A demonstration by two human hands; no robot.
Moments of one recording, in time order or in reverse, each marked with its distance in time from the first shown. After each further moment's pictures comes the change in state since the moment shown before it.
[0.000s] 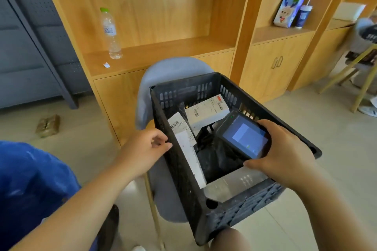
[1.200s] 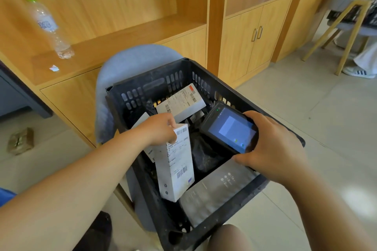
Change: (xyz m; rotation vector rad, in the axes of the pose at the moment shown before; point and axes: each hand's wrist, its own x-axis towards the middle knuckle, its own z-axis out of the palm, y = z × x) left_hand 0.140 0.066 0.091 0.282 -0.466 -0.136; right_hand 0.035 0.063 0.011 0.066 0.003 0.073
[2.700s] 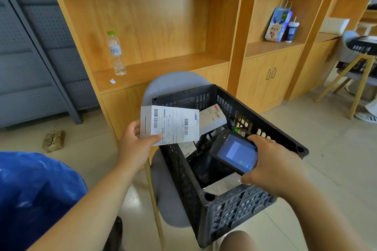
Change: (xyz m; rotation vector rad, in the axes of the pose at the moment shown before) left_hand -0.166 -0.090 -0.006 -0.916 0.778 0.039; right_hand -0.078 -0.081 -0.021 -0.233 -0.110 -0.050
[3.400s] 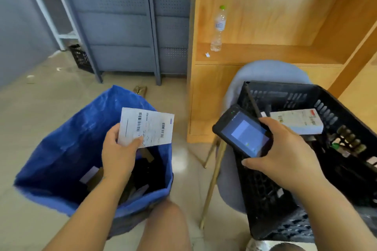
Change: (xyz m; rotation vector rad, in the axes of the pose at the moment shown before) left_hand -0.099 -0.100 -0.214 0.075 0.677 -0.153; right_hand -0.007 -0.164 0.036 0.227 0.061 -0.463
